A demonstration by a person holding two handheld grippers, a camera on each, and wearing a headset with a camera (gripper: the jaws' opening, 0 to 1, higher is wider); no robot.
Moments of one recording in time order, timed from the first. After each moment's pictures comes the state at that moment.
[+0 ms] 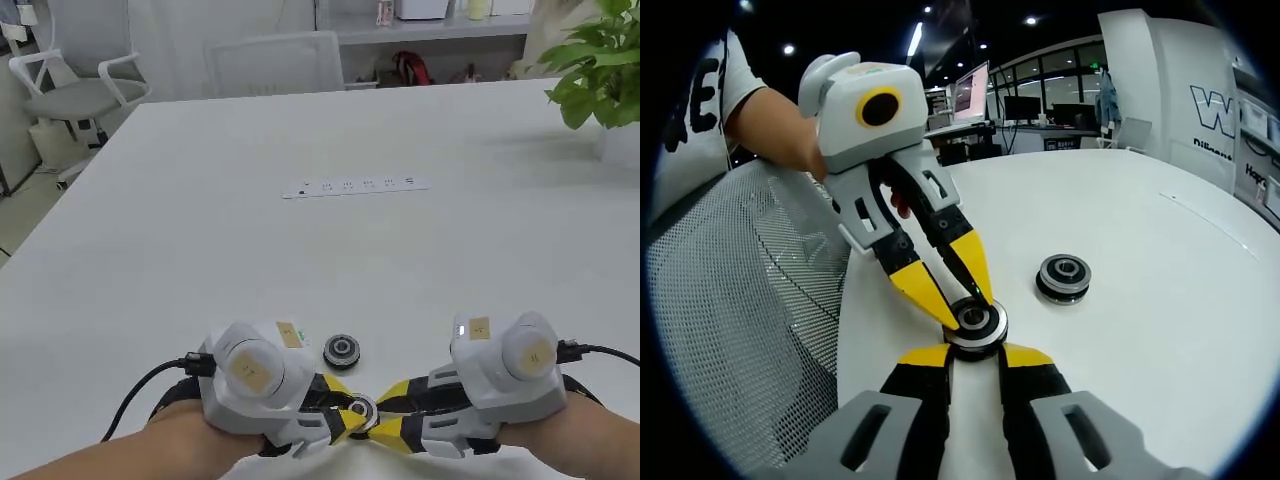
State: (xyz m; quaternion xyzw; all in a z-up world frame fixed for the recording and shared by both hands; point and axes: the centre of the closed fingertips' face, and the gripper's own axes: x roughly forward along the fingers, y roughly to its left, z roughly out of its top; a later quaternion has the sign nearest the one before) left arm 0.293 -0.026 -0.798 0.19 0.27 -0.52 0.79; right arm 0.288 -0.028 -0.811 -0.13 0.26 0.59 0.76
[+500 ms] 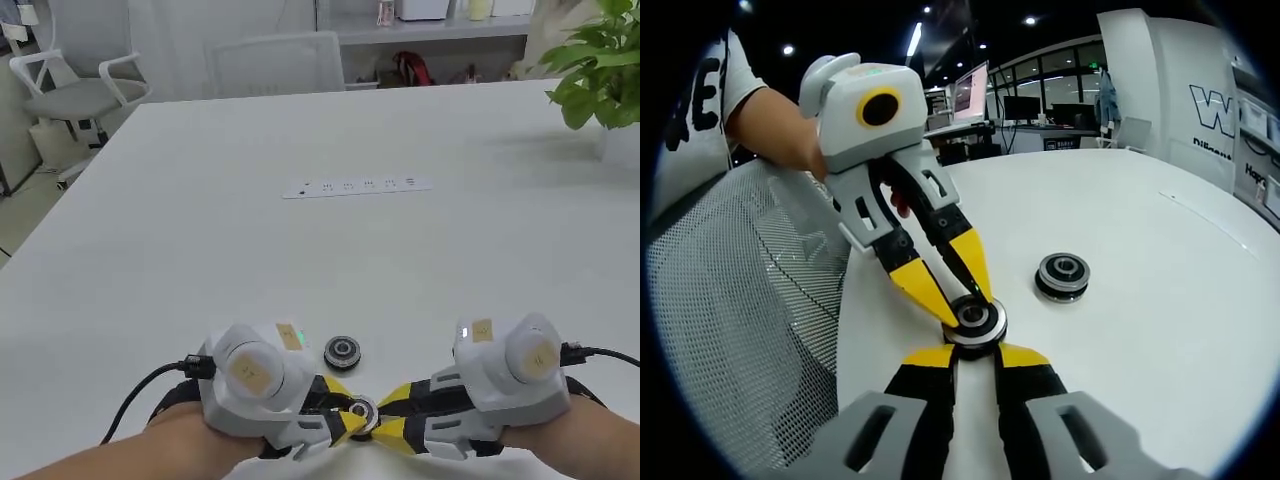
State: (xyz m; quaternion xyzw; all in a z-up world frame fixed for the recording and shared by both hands) left arm 0.293 -0.027 -0.798 0.19 0.26 -0.52 0.79; right arm 0.288 -0.030 -0.812 -0.13 0.26 0.59 0.76
